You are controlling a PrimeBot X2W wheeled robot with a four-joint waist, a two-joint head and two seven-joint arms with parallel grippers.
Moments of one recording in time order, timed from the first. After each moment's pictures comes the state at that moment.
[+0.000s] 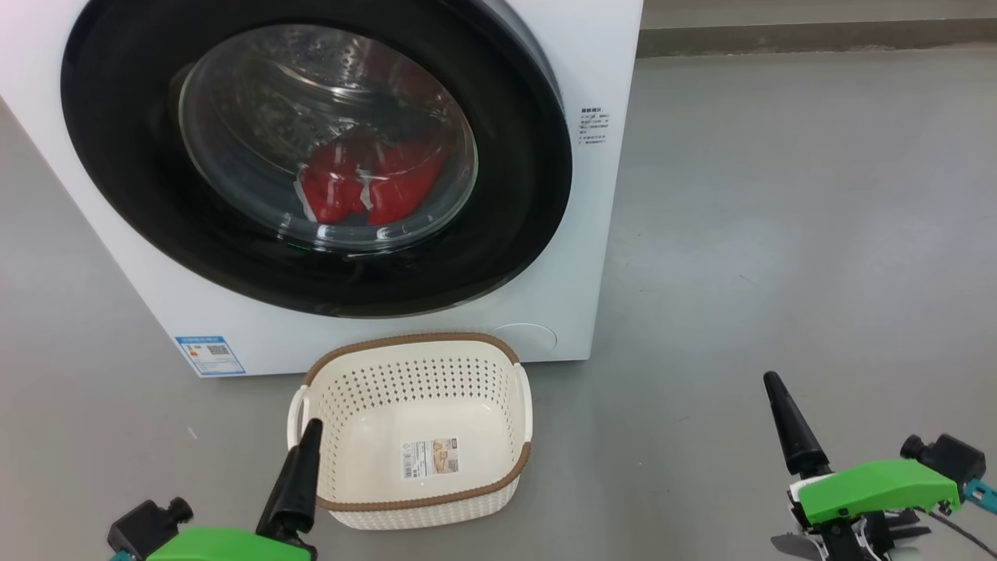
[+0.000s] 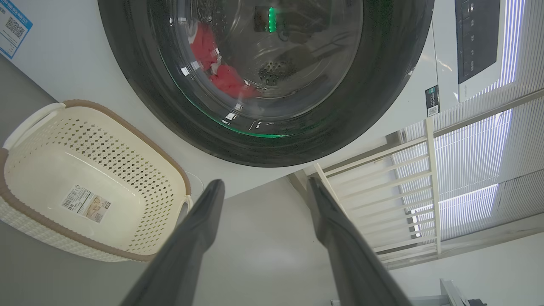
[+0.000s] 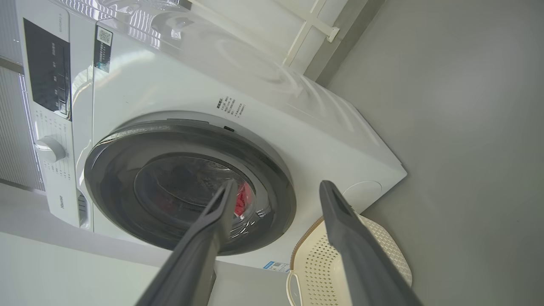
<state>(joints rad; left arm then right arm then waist) -0.09 0.02 -0.06 0.31 -1.16 -0.10 -0.03 -0.08 -0.02 -0.01 0.36 1.25 0.13 -0.03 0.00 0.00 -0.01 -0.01</state>
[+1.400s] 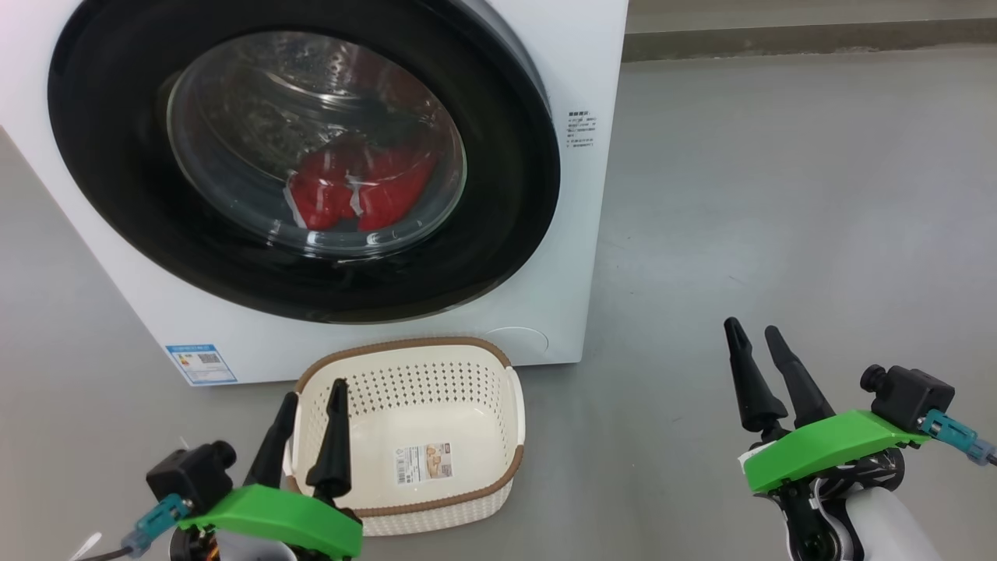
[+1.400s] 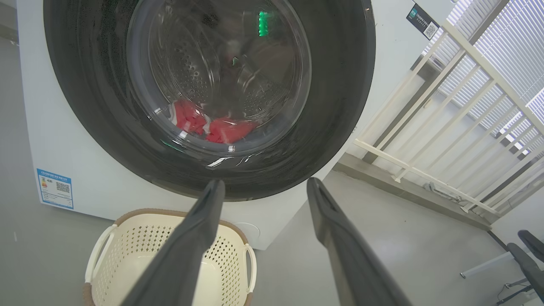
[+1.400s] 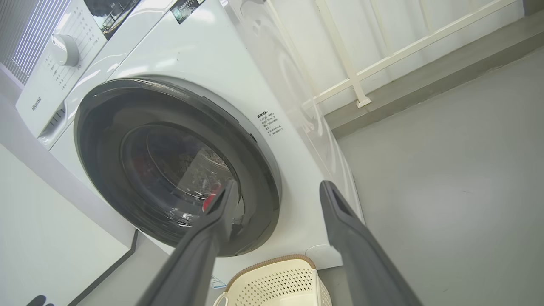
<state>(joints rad) -0.17 0.03 -0.13 0.31 -0.63 0.00 -0.15 -0.19 -0.03 0.05 0.36 0.76 0.13 -0.15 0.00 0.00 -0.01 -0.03</state>
